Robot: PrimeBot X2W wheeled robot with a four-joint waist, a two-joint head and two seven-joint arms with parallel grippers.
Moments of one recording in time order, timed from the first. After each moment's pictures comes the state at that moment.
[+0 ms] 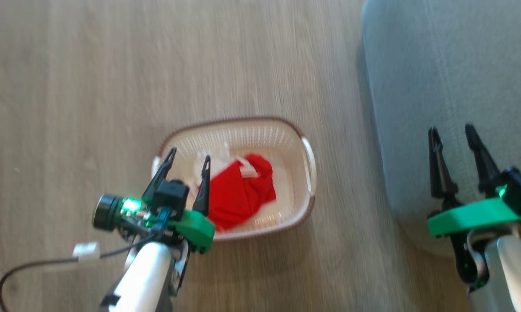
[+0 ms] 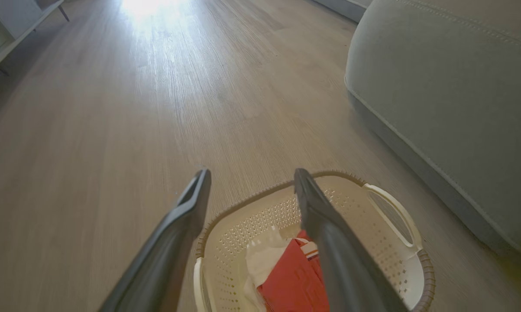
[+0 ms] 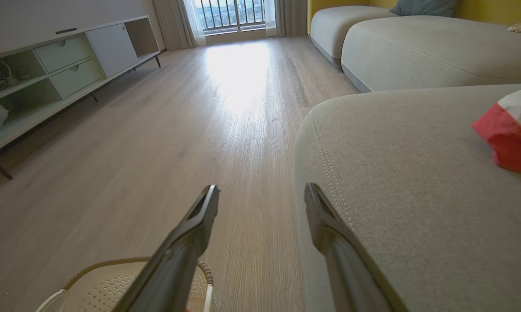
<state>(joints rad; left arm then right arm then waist) -0.30 0.05 -0.35 0.40 -0.01 0.17 -0.26 -0.15 -0.16 -0.01 0.14 0.28 0.13 -0.25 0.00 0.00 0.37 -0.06</state>
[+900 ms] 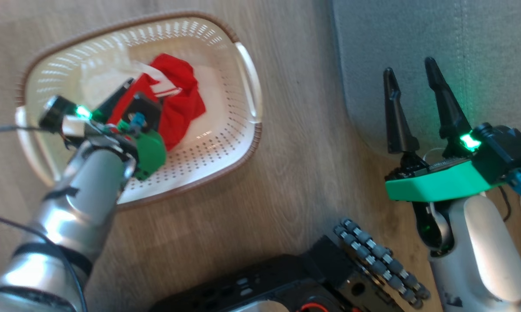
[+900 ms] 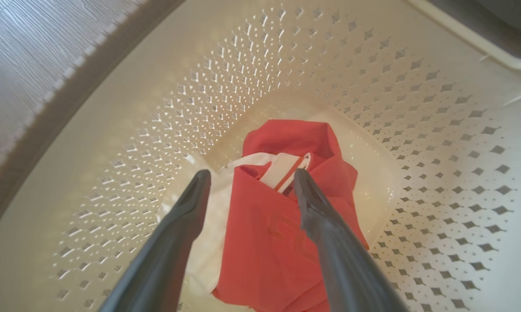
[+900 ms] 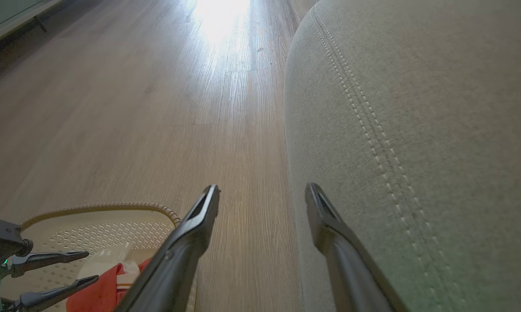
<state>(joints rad) -0.83 0.18 -0.50 0.98 0.09 0.04 -0.26 -0.30 -0.06 0.12 0.00 0.24 0.13 -0.25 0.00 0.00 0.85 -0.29</state>
